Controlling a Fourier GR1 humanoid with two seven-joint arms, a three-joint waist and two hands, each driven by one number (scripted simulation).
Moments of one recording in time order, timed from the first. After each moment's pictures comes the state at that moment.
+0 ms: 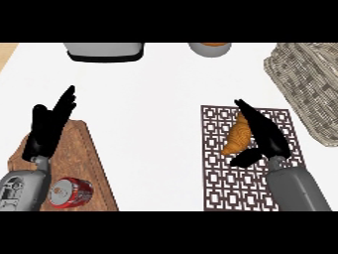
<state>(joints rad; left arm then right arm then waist) -0.21 0.22 0.06 -1.40 -0.11 -0.01 0.24 -0.26 -0.16 0.12 -1.29 0.78 0.09 0.19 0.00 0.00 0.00</state>
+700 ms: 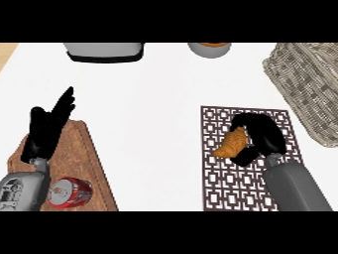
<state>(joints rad) -0.20 0.20 0.08 -1.40 -0.12 -0.03 0.22 -0.30 -0.17 0.15 -1.19 0.94 0.00 0.08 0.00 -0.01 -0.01</state>
